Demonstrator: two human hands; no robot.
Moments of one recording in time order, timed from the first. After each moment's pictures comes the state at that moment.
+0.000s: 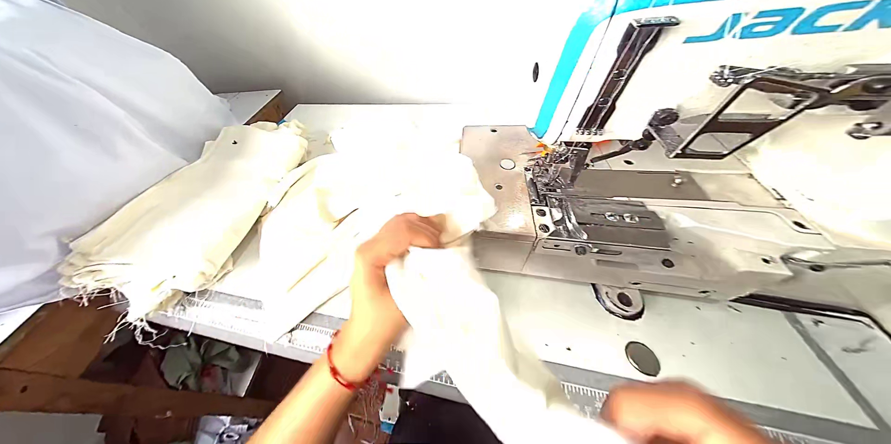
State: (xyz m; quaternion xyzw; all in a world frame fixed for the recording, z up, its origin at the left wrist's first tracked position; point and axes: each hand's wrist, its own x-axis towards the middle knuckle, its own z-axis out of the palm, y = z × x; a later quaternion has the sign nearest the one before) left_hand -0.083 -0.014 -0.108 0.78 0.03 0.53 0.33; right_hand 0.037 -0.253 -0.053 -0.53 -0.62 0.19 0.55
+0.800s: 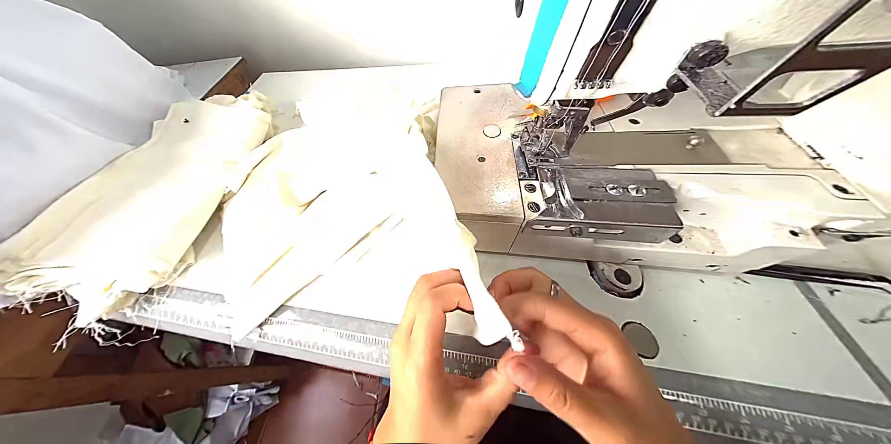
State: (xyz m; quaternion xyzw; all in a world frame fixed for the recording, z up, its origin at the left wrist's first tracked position) left_hand -0.070 -0.100 -0.160 0.77 0.12 0.52 0.34; right_hand 0.055 -0.196 -0.138 -0.40 -0.51 0.32 0.69
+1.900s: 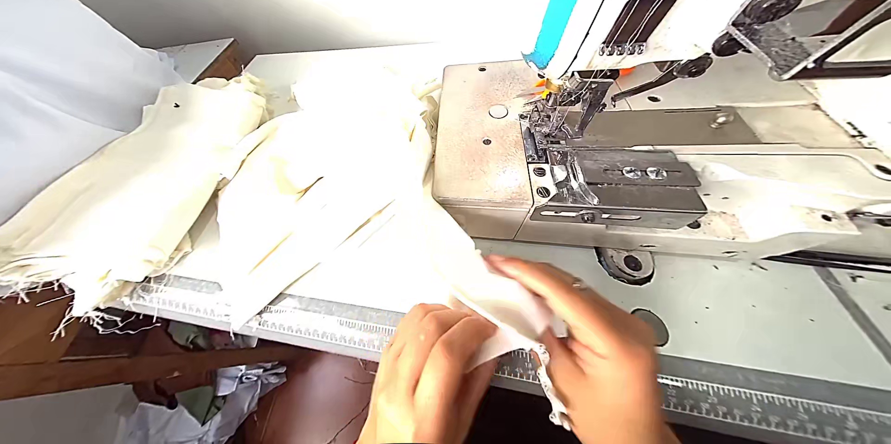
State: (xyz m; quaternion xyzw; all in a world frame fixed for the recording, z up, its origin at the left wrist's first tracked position) left_hand -0.091 -0.105 -0.156 0.84 0.13 0.50 0.17; right_hand 0.045 -0.183 -0.148 -0.60 -0.52 -0.04 0.61
